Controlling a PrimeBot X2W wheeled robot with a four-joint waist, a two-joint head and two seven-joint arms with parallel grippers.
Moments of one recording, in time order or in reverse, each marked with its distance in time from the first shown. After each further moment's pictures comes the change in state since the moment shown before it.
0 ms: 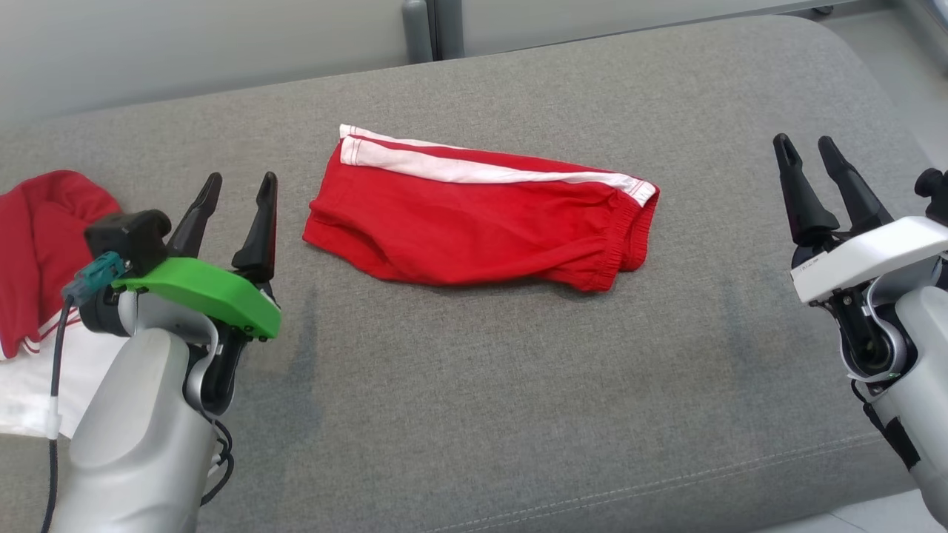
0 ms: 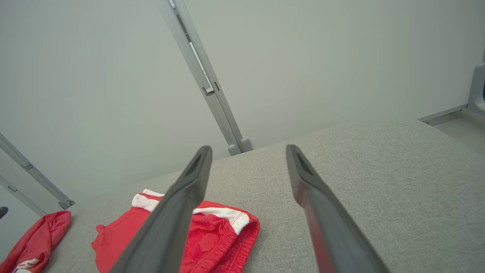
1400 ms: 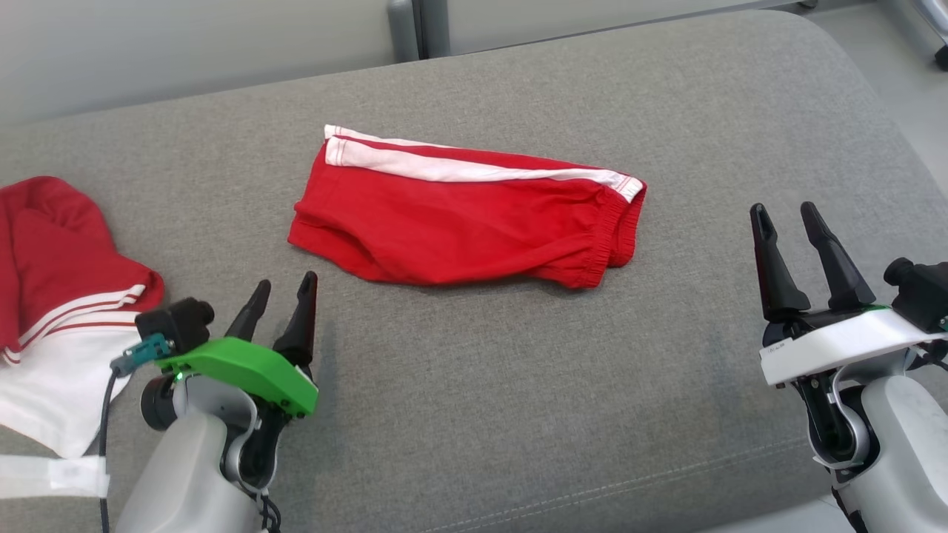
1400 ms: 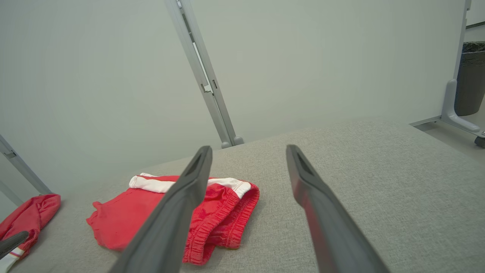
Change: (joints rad) left arm 0.232 -0.081 0.066 -0.080 -0.070 0.020 0.099; right arm 0.285 0.166 -0.210 -0.251 -0.324 -0.033 -0.004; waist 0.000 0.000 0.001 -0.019
